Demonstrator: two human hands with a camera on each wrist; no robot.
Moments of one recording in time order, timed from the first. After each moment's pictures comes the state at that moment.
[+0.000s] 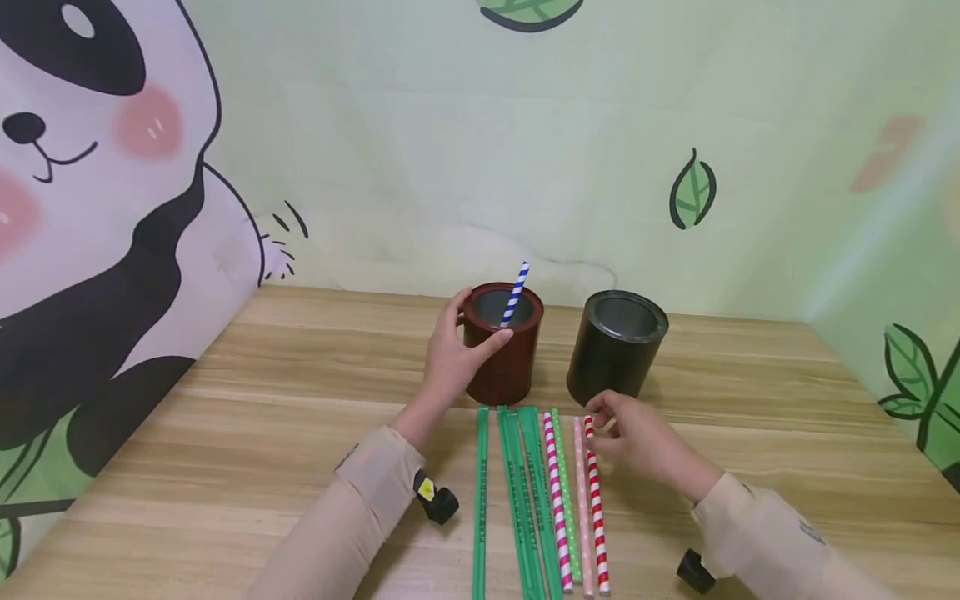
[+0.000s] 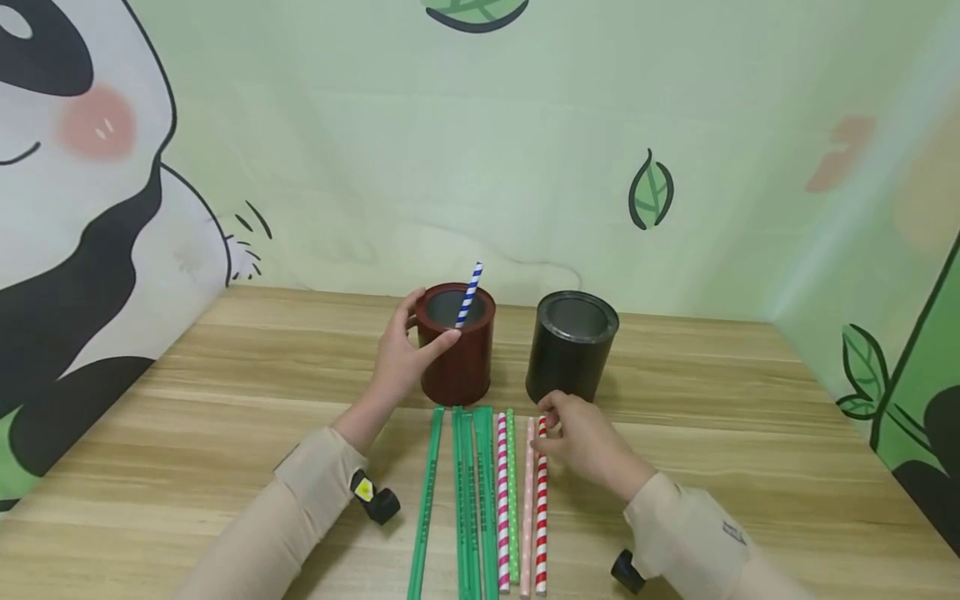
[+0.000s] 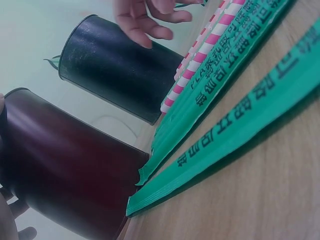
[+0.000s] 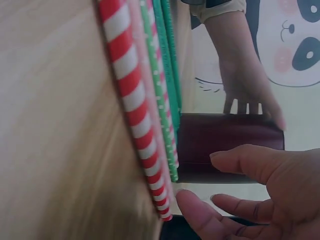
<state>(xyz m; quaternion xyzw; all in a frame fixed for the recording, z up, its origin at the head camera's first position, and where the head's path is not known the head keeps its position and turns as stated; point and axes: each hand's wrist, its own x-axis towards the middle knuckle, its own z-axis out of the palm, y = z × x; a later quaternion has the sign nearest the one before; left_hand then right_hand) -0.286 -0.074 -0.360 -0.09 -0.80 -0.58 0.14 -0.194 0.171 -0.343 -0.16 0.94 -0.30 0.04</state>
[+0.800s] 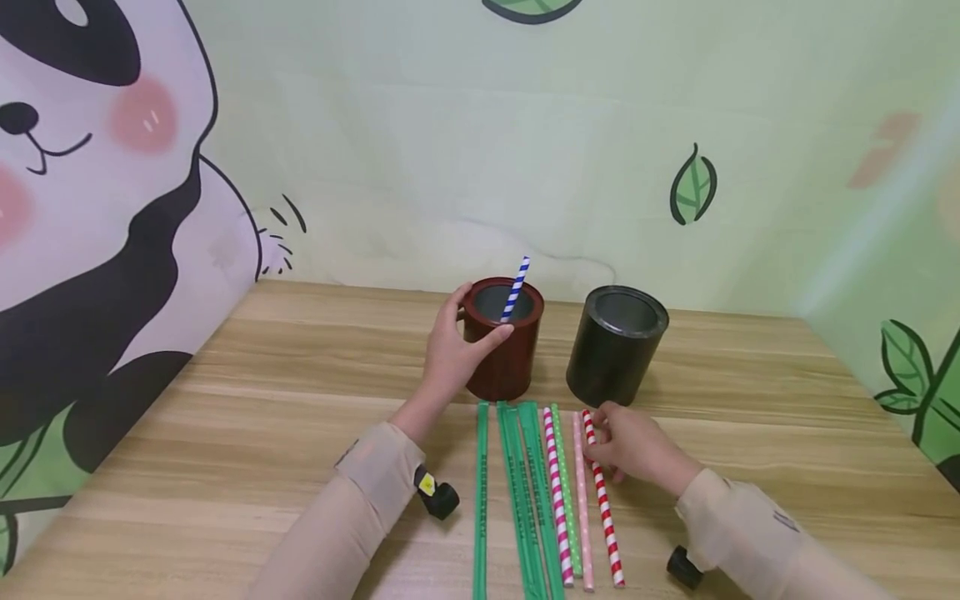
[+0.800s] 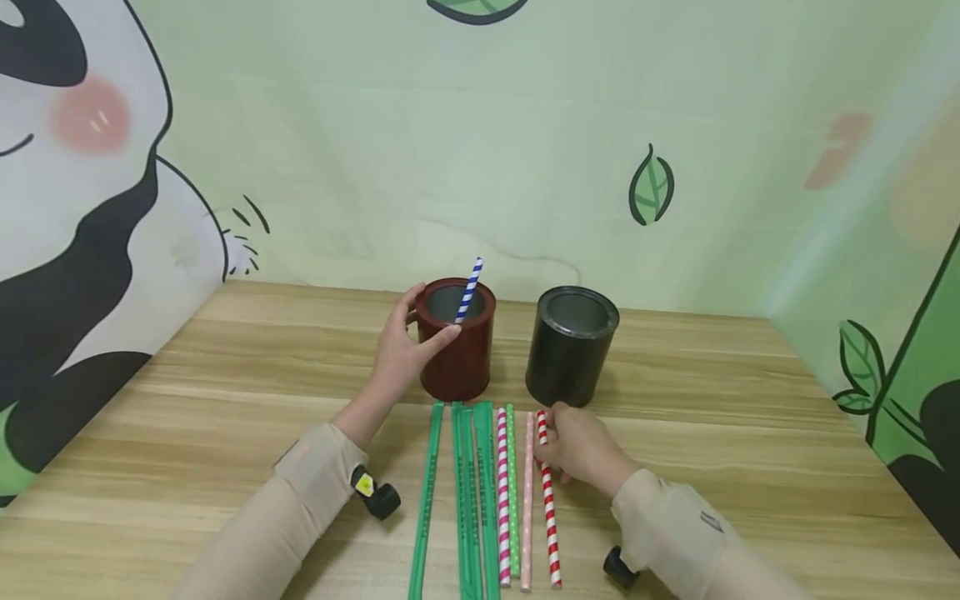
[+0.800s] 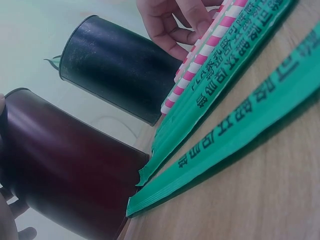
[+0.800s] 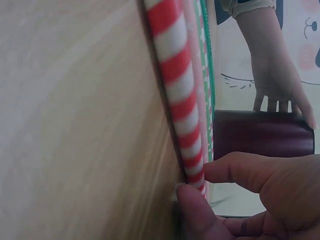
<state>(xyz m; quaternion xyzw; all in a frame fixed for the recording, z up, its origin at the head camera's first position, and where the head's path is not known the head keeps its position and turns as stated) -0.284 -0.075 -0.360 -0.09 -0.80 -0.58 0.13 -0.196 0.165 -0.364 -0.06 0.95 -0.27 0.13</state>
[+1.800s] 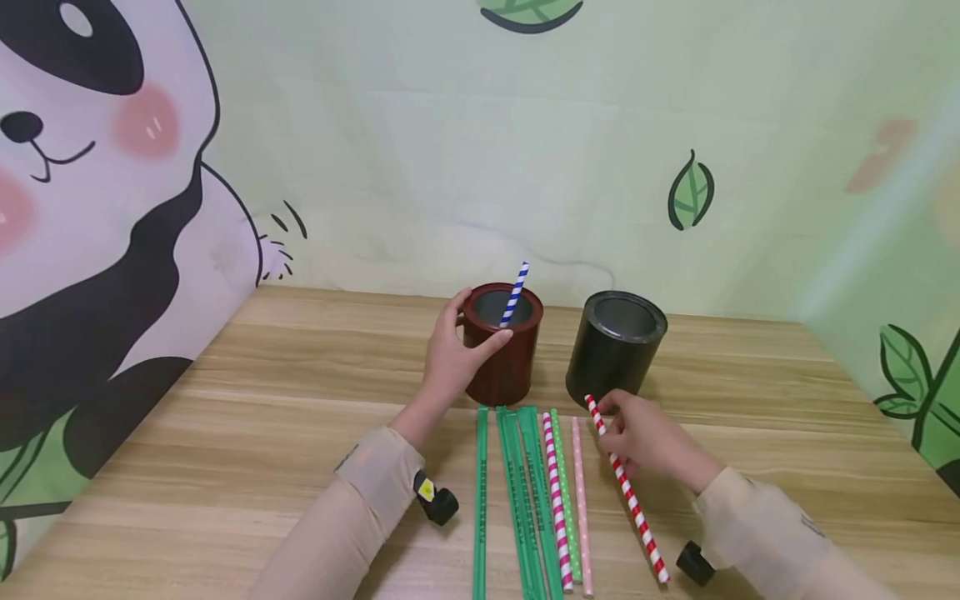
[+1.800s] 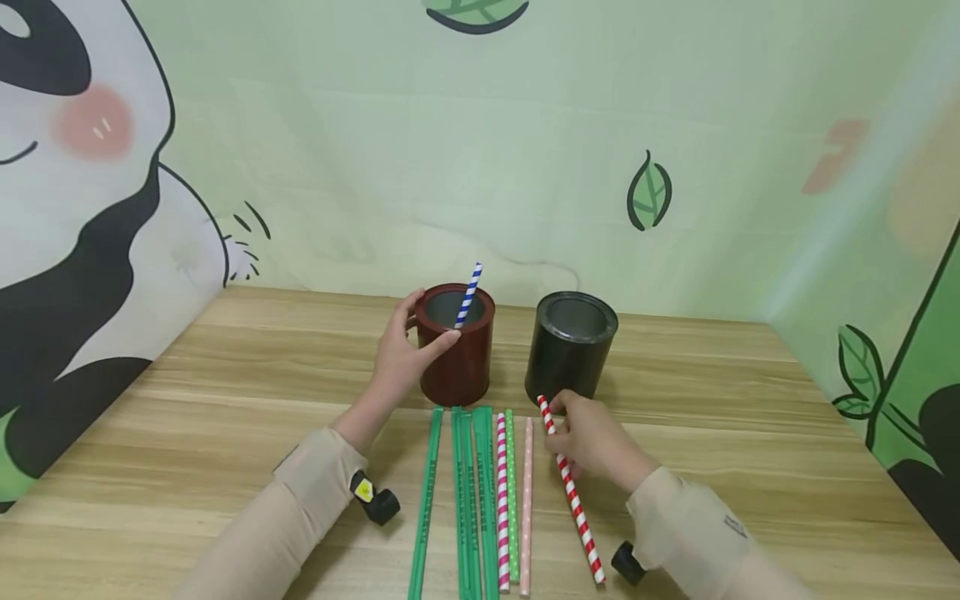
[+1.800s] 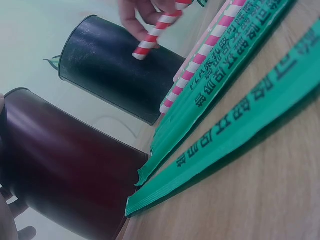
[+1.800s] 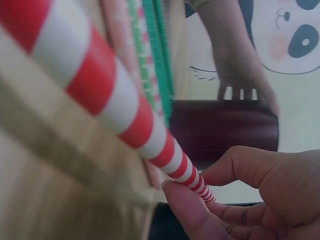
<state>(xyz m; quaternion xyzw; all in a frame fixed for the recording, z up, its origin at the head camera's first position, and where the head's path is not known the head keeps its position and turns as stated) -0.283 -0.074 -0.358 -0.09 -0.79 -0.59 0.13 -0.196 0.177 -0.342 -0.09 0.93 -0.33 0.12</state>
